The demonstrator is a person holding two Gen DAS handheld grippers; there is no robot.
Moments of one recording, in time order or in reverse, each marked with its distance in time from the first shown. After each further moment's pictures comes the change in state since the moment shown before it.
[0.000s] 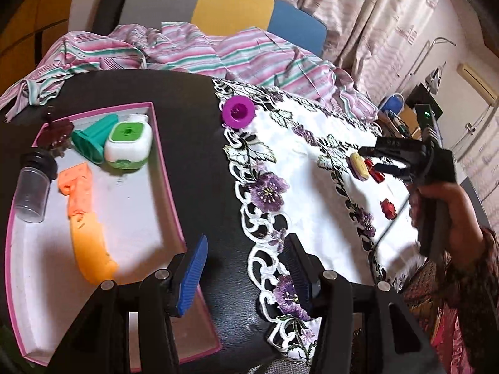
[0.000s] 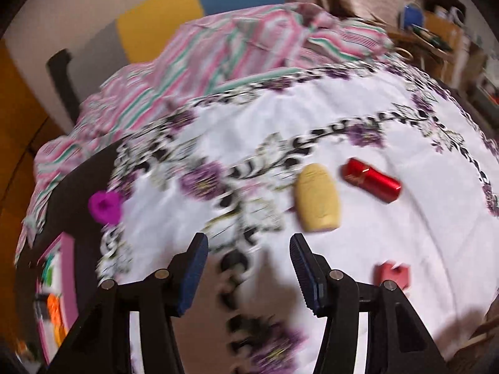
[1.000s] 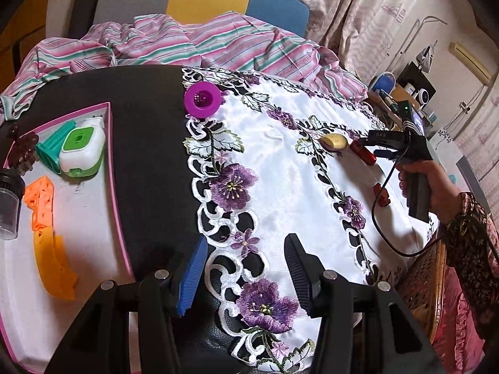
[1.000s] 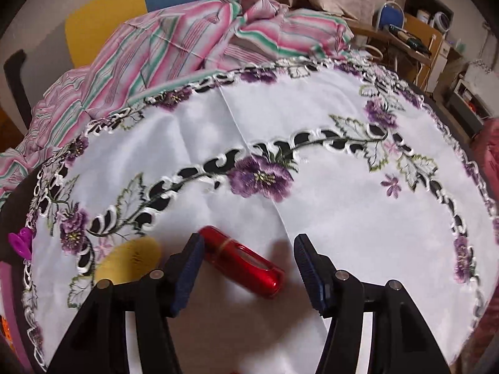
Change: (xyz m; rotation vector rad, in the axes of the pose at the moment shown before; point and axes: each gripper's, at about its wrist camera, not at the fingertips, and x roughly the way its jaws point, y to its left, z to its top) left arm 0.027 -0.038 0.009 0.067 0.068 -0.018; right arm 0.051 -0.112 0.060 -0.025 0.032 -0.104
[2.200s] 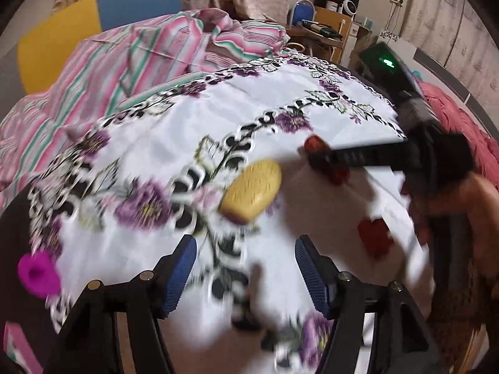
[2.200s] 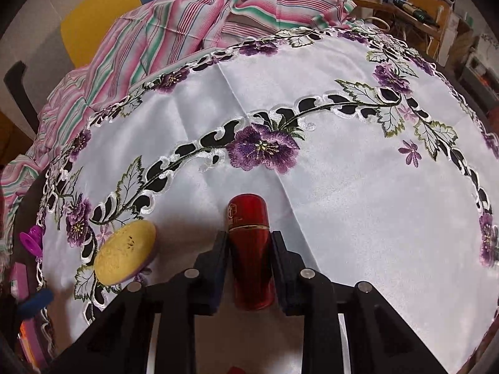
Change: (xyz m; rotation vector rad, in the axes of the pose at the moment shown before) left arm 0.168 -0.171 0.129 0.522 0.123 -0.077; right arm 0.010 -0.012 -0.009 0.057 0.084 0.060
